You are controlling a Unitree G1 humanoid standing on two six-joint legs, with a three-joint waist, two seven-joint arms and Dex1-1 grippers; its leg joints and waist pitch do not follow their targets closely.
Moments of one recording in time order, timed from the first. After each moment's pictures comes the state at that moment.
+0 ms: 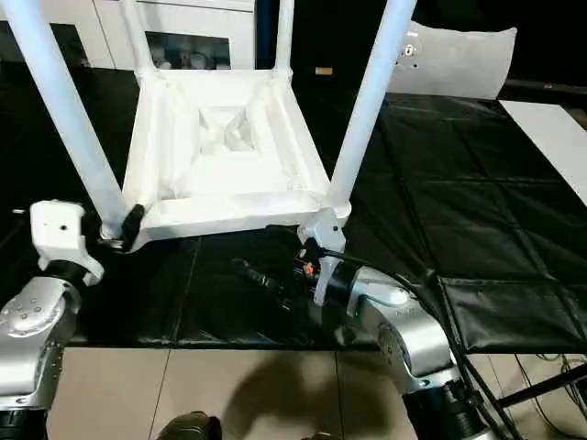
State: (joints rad) left arm -0.15 0.27 0.18 0.07 -0.09 0.09 -0.21; right arm -0.27 -0.25 0.20 -0.02 0.36 0.34 0.77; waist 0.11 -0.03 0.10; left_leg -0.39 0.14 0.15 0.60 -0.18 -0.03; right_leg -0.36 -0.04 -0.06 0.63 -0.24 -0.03
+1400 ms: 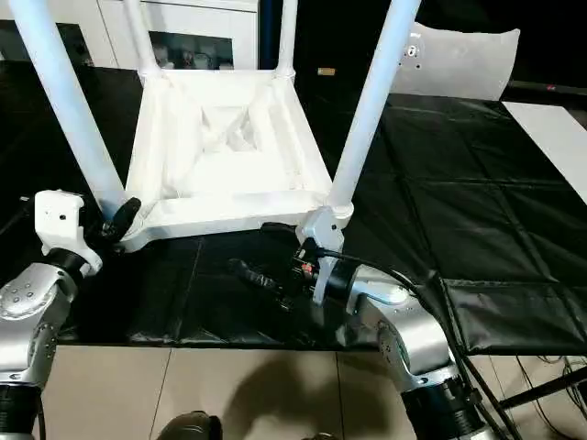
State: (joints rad) left arm -0.23 0.32 0.20 0.22 -0.16 0.04 -0.34; right arm -0.27 -0.25 0.20 -0.02 0.35 0.32 0.80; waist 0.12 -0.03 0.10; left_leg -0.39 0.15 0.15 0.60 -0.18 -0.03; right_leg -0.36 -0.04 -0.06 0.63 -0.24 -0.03
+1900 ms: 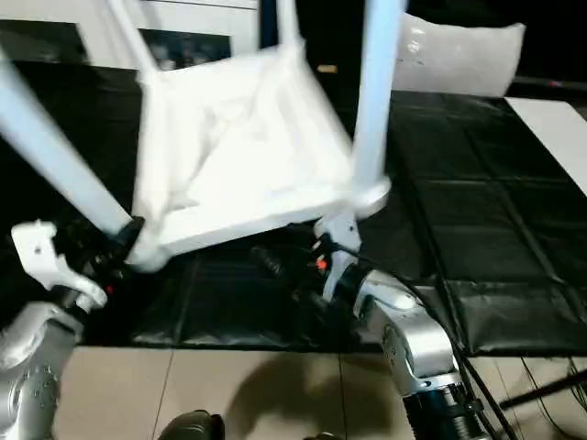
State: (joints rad) left arm -0.01 0.14 0.24 -0.10 -0.48 0.24 -0.38; right arm -0.24 -0.20 0.12 0.05 0.35 0.35 0.66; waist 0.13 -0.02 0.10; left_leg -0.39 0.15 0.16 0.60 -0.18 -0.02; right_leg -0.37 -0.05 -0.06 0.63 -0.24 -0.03
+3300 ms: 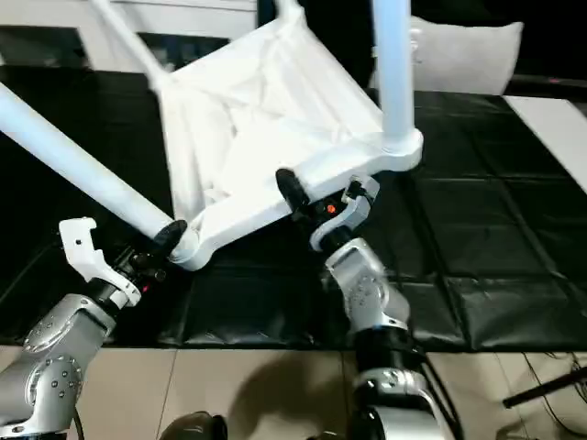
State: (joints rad) left arm -0.06 0.11 0.18 -0.15 -0.46 0.41 -0.39; right arm -0.55 0.10 -0.27 0.53 0.66 0.28 0.50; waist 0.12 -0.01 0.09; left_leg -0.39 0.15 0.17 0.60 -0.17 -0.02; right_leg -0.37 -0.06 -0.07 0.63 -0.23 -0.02
